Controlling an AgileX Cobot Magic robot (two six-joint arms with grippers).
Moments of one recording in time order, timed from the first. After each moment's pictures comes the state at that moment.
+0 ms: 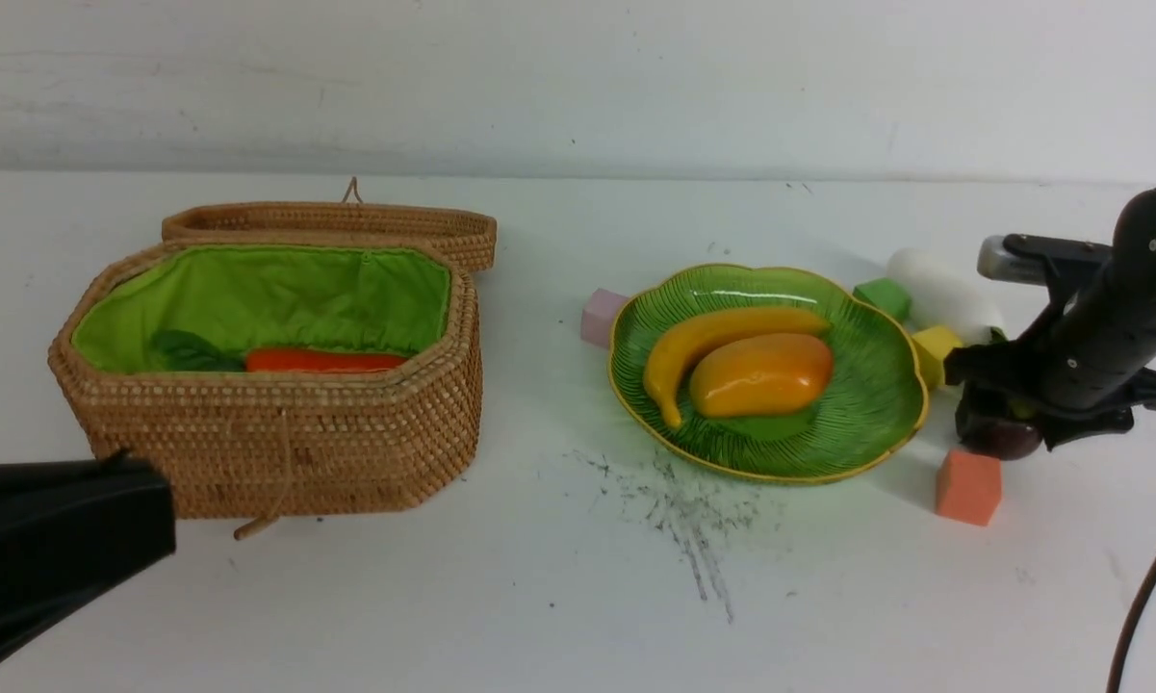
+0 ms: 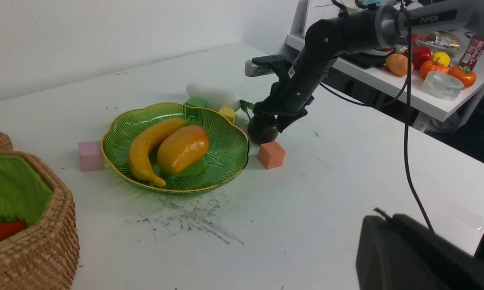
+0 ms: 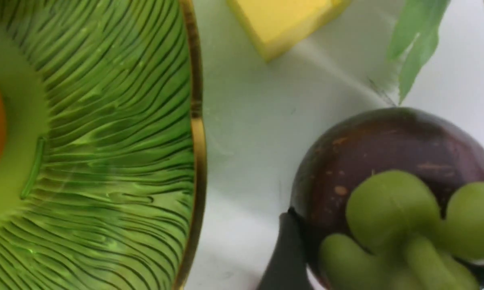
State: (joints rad) right arm -0.02 2.00 -1.42 0.08 0.68 0.05; left arm -0.67 0.49 -0.79 -0.31 0.59 0.09
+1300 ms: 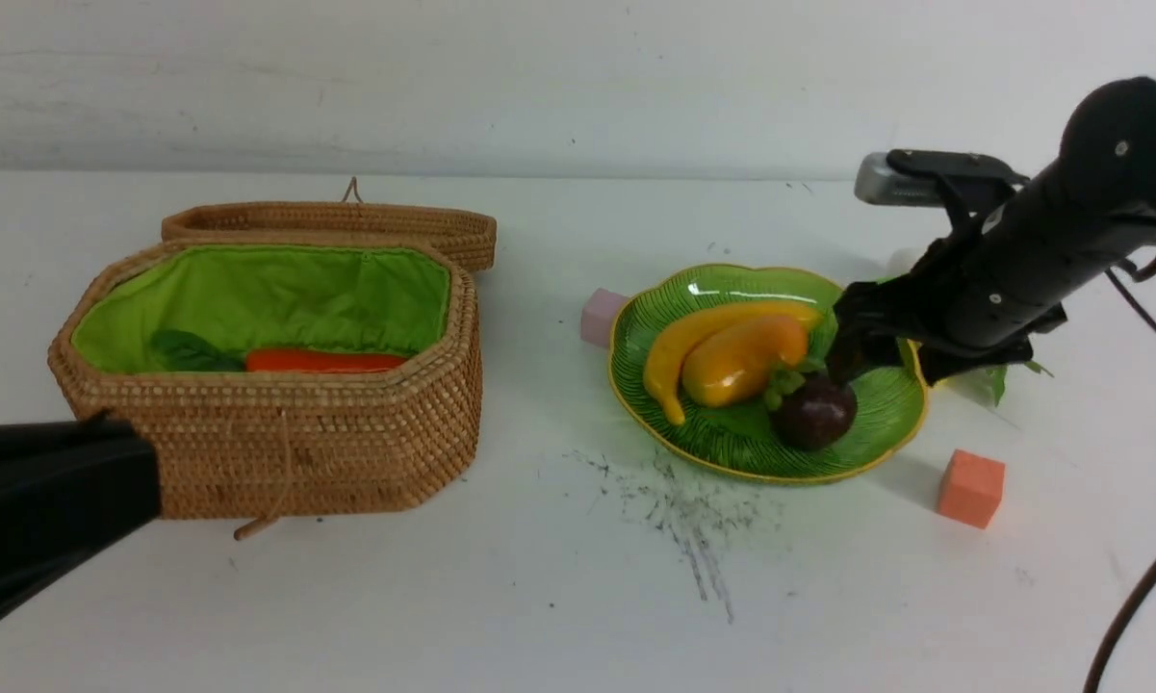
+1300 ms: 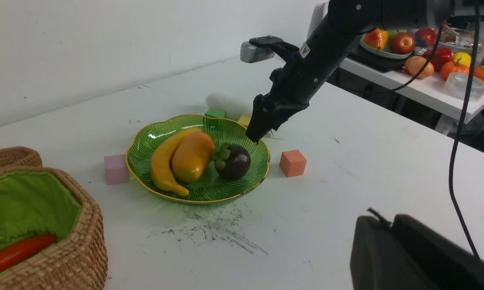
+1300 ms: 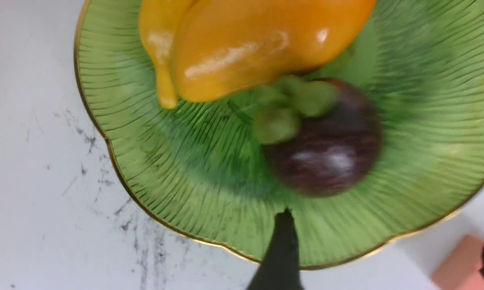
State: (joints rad) right arm 0.17 1.80 -1.47 0.23 0.83 -0.12; left arm -0.67 0.49 -0.79 -0.25 0.56 0.09
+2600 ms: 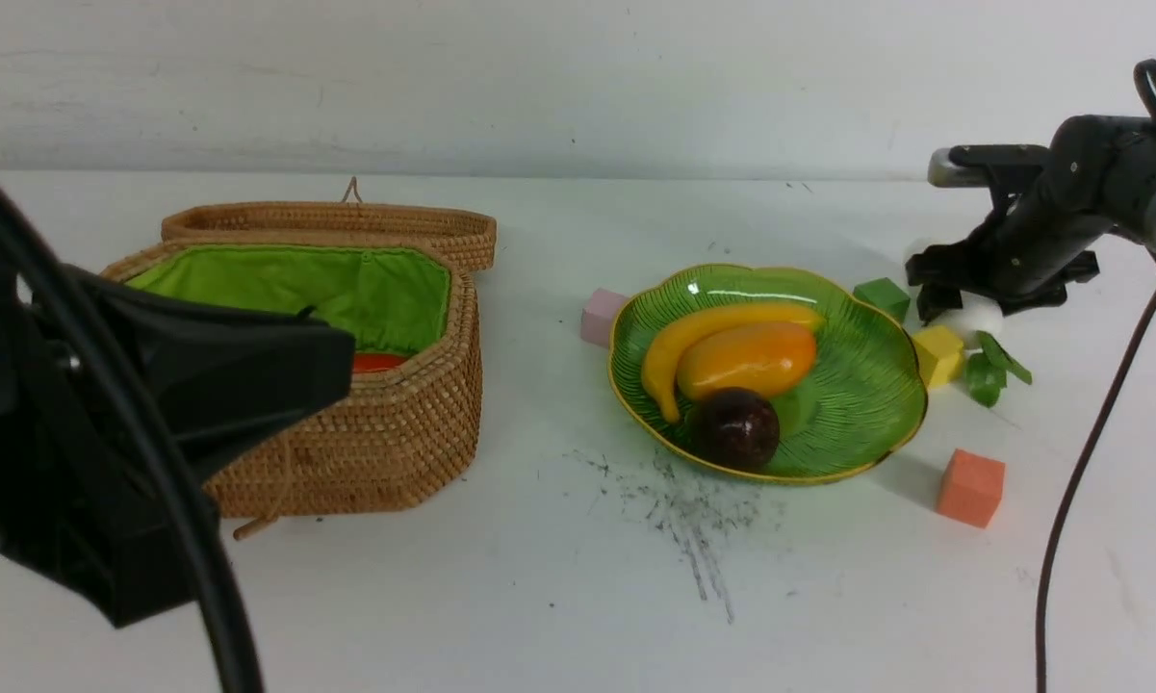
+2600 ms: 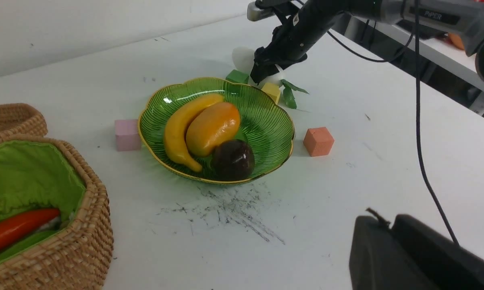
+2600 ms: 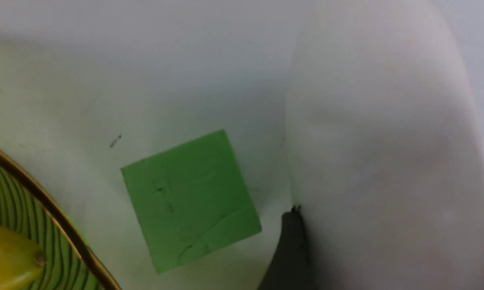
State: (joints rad) right arm -0.04 2.43 -2.15 0.08 0.82 -0.13; left arm -0.67 0.76 -0.90 -0.18 0.53 -0.01
